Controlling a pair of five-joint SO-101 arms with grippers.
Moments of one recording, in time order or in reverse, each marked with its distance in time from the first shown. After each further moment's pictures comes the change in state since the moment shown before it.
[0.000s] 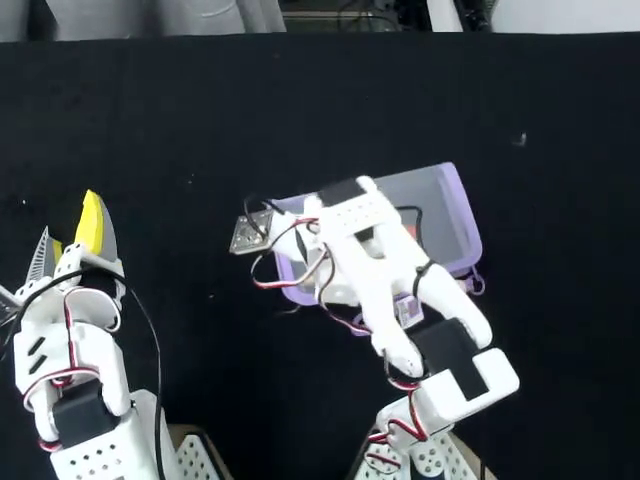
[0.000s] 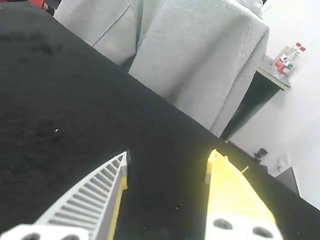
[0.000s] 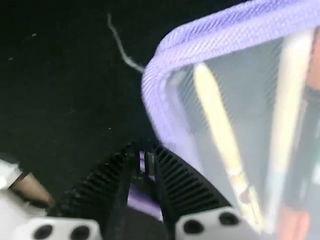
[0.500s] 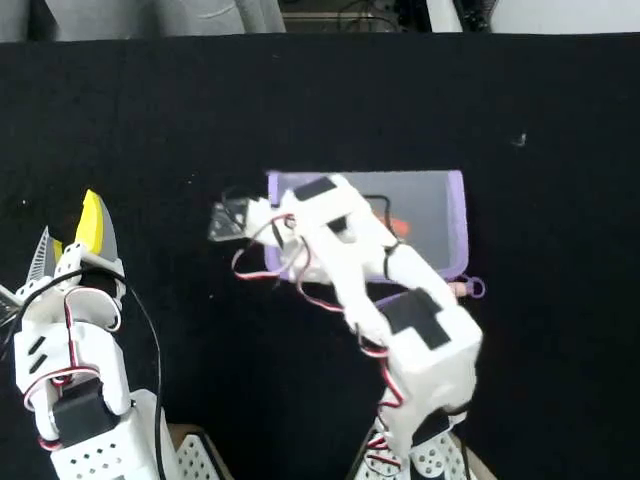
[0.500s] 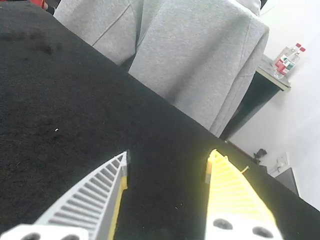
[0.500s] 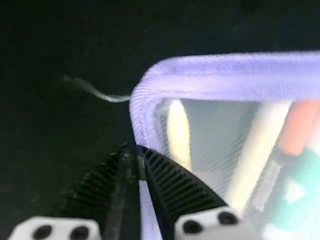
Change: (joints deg) left arm 0.0 0.0 0.0 0.0 0.1; right arm -3.3 17.7 -16.2 -11.2 0.1
